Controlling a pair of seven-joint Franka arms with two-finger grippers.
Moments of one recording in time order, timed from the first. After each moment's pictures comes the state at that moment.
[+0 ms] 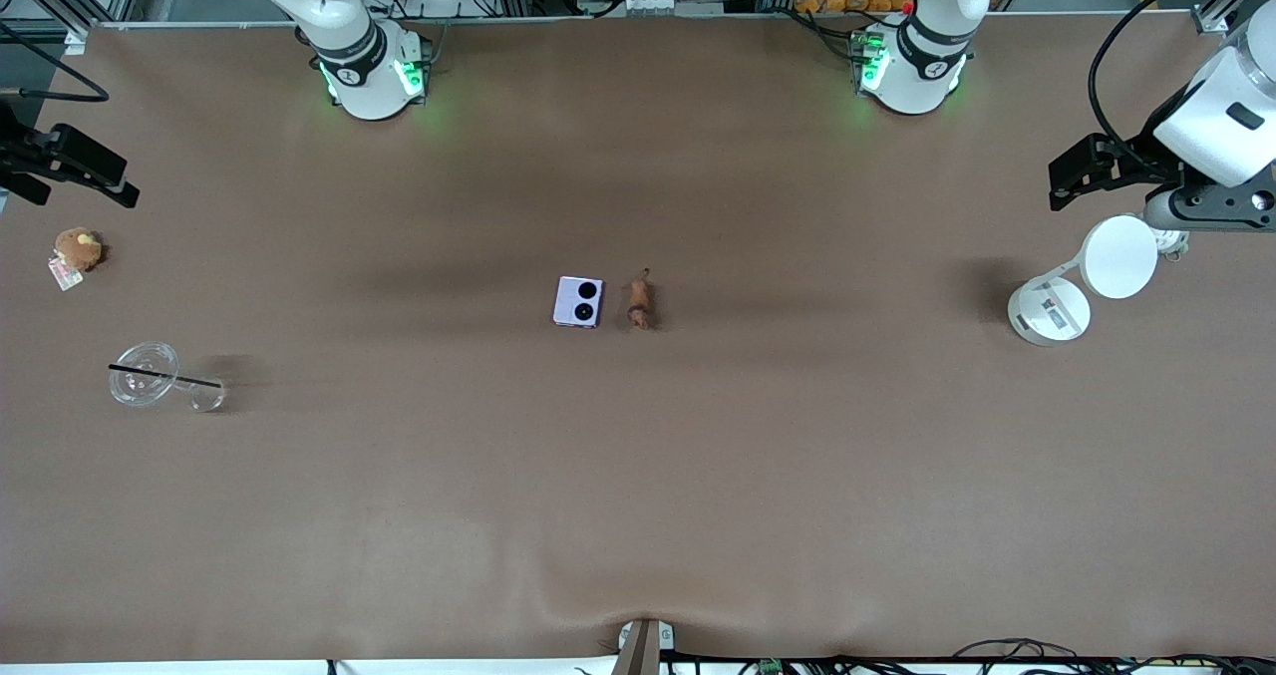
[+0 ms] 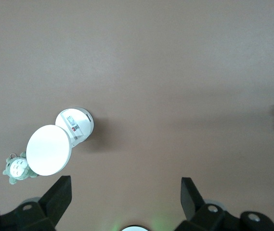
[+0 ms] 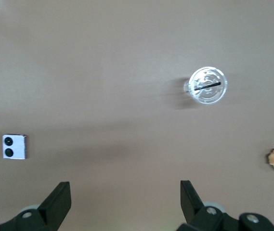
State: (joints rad) left arm 0.03 0.02 -0.18 -1.49 0.04 1.48 -0.08; right arm -0.01 -0.06 -0.03 -1.56 0.01 1.51 0.01
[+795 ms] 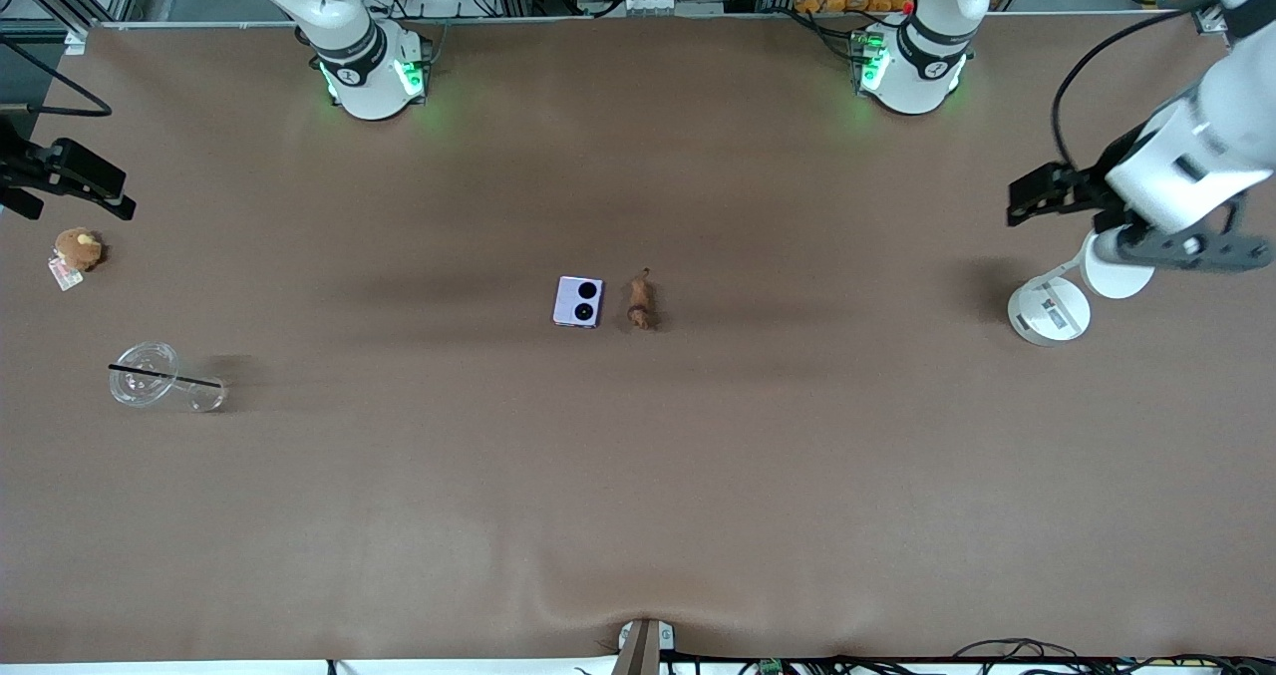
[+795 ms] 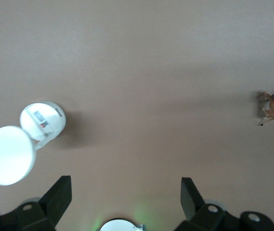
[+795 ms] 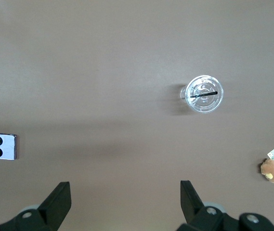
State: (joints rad) left arm 0.01 0.12 -0.20 -1.50 -0.05 1.48 -0.08; right arm -0.01 -0.04 -0.04 -1.56 -0.01 1.53 -0.03
